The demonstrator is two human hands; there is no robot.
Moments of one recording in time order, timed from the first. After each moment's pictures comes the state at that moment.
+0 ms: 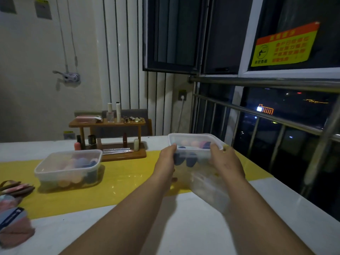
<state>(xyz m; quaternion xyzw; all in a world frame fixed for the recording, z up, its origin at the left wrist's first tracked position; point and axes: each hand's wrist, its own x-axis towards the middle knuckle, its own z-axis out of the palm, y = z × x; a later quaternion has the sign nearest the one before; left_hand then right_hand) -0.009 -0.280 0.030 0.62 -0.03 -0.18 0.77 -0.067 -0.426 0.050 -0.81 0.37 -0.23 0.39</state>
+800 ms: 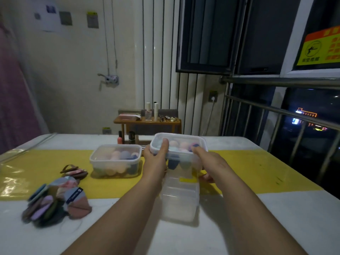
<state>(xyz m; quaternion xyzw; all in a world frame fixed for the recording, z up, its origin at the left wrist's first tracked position) 0.002 -0.161 0.020 0.61 0.02 0.01 0.79 -0.031 -0.313 0.047 -0.83 0.23 -0.08 0.50</state>
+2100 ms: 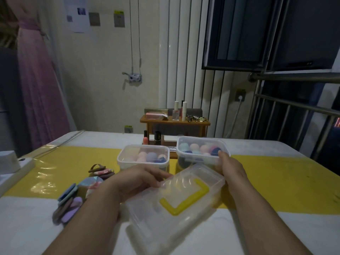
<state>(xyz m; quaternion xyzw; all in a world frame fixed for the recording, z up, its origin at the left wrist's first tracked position) 0.037 -0.007 0.013 0.70 -0.15 -0.30 0.63 0.047 -0.283 0.004 -0.75 0.26 -0.15 0.59</state>
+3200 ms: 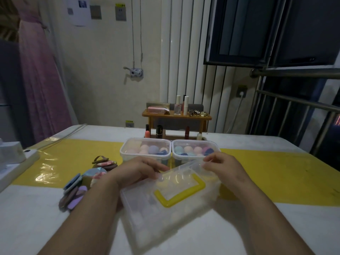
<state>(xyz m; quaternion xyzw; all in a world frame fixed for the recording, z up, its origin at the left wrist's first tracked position) 0.031 0.001 0.009 0.76 -0.16 -0.22 0.60 -0.001 -0.269 0.010 -0.87 0.03 -0.12 0.47</state>
